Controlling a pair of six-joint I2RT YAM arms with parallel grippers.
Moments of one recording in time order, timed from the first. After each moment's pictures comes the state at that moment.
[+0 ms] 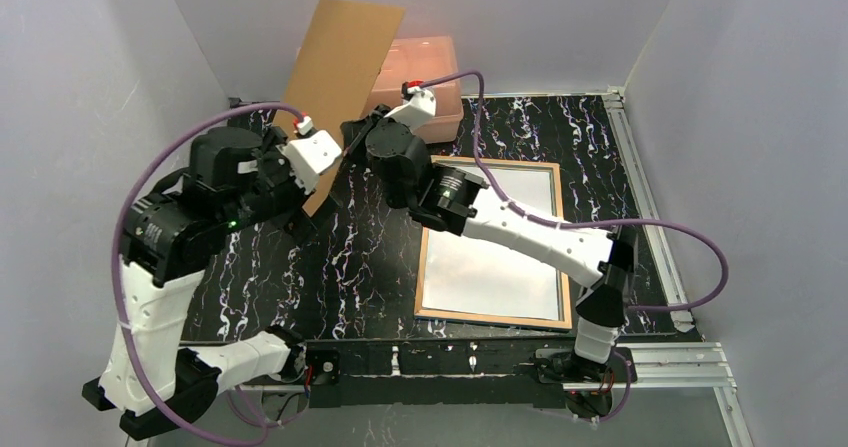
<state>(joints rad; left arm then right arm) -0.52 1.10 1.91 -1.43 0.07 0.42 1.20 1.75 1.85 -0.17 0.71 0.87</state>
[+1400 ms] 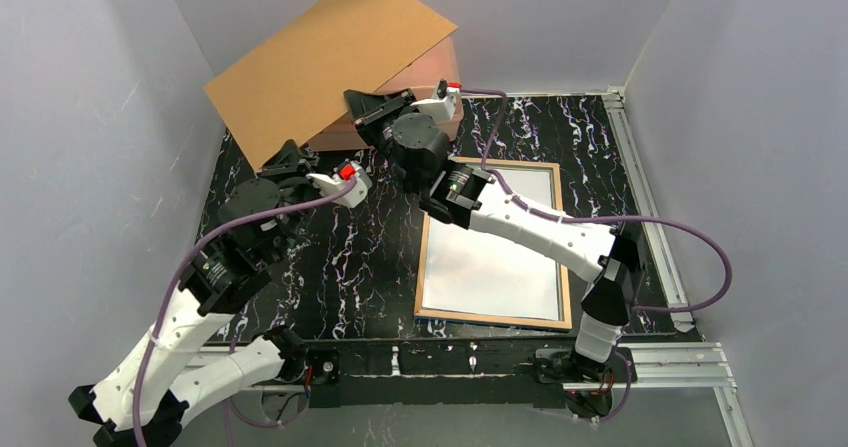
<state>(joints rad) -0.74 0.80 1.15 -0.45 -0.60 1.18 1.12 1.77 1.77 0.12 0.71 1.21</state>
